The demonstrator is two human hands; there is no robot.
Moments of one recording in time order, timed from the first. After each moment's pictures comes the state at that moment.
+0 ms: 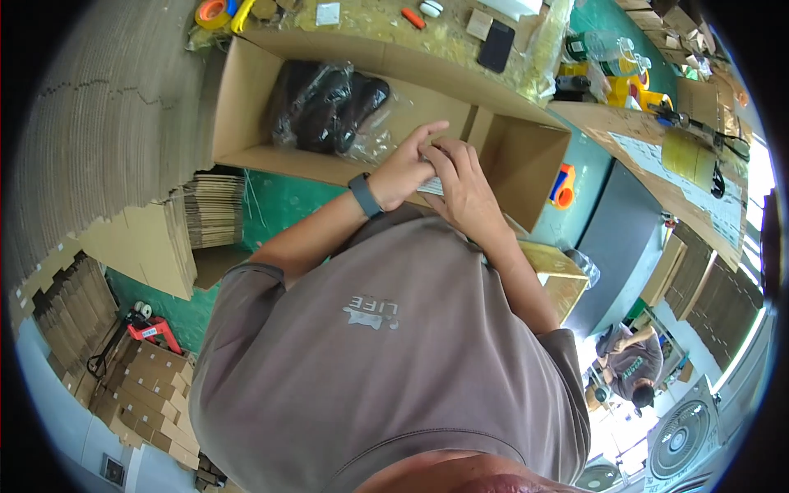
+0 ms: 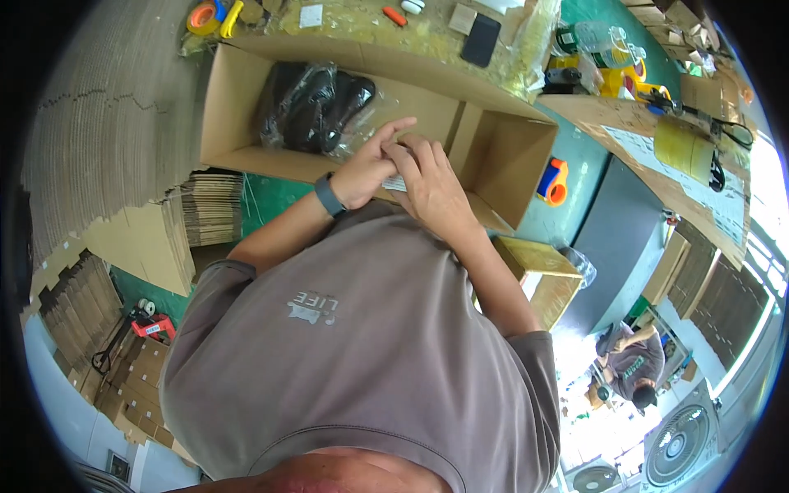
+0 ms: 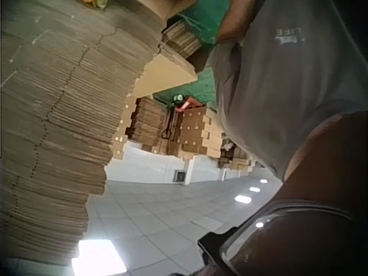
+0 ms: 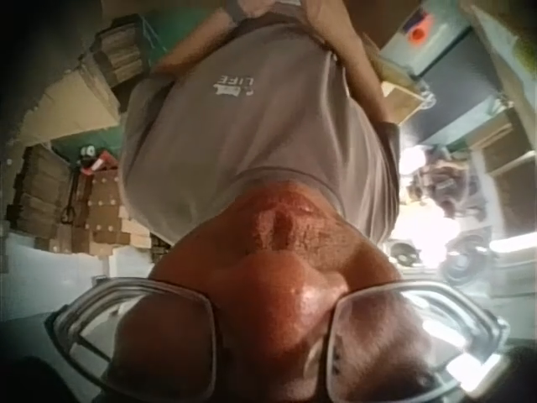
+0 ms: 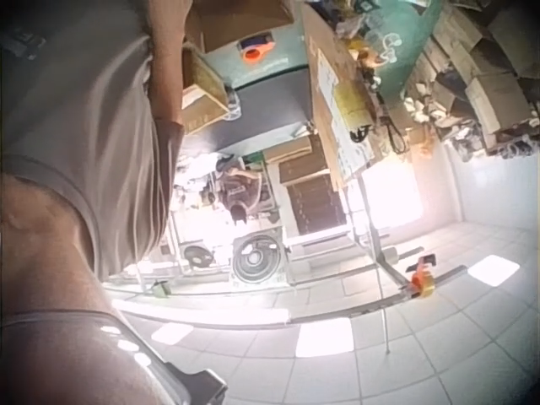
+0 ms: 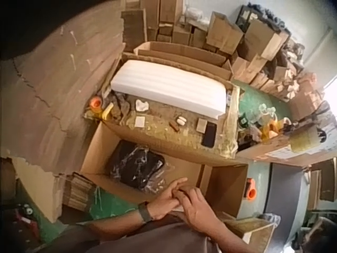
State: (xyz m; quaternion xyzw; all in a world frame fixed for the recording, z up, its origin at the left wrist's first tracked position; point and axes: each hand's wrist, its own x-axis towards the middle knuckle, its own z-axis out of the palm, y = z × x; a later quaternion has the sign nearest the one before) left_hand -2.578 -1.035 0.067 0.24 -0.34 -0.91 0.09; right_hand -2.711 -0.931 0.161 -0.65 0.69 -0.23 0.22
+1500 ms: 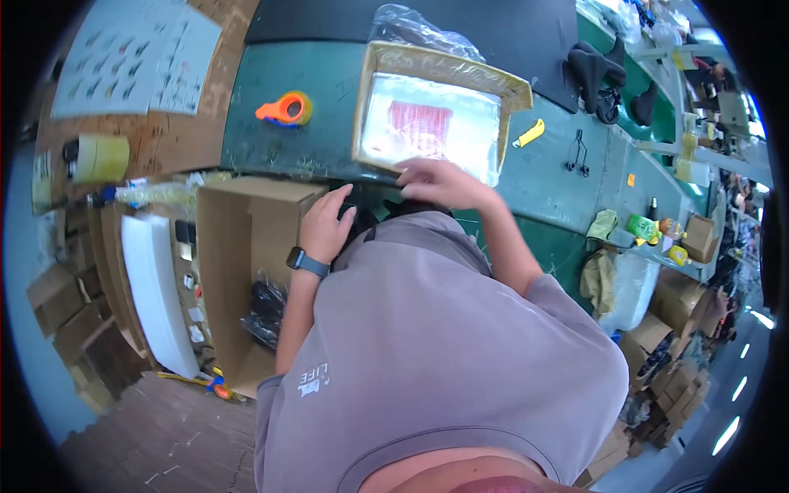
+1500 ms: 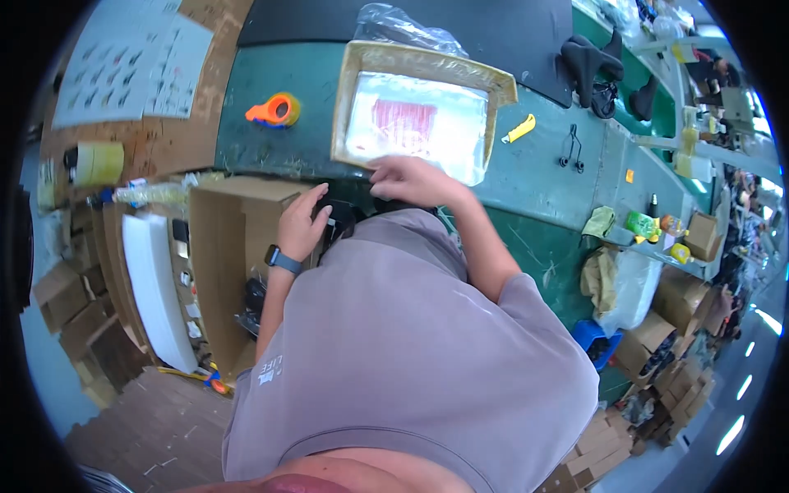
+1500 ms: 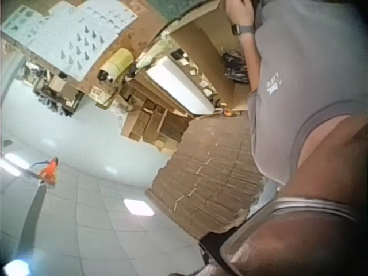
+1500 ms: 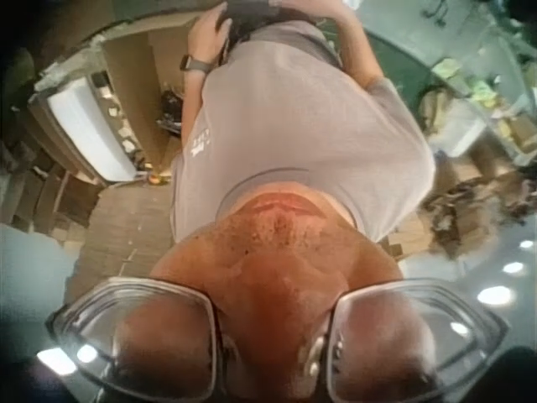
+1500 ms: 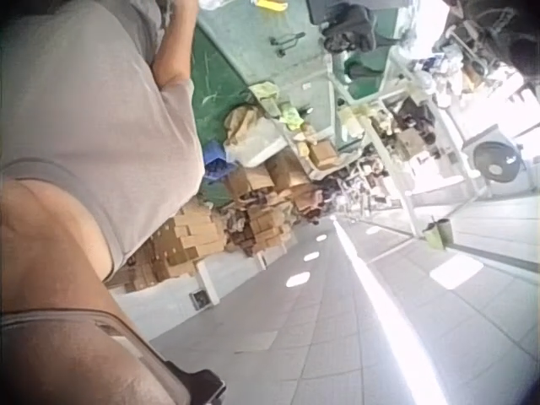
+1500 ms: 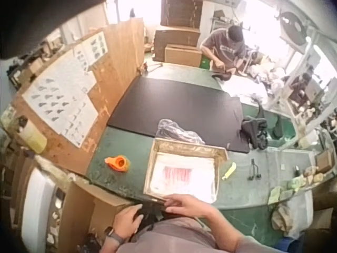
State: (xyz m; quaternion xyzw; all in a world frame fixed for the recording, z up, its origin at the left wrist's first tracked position) left_hand -2.764 -0.633 0.081 -0.28 -0.87 -0.34 -0.21; right_hand -2.693 -0.316 0.102 0.01 0.77 -0.60 0.20
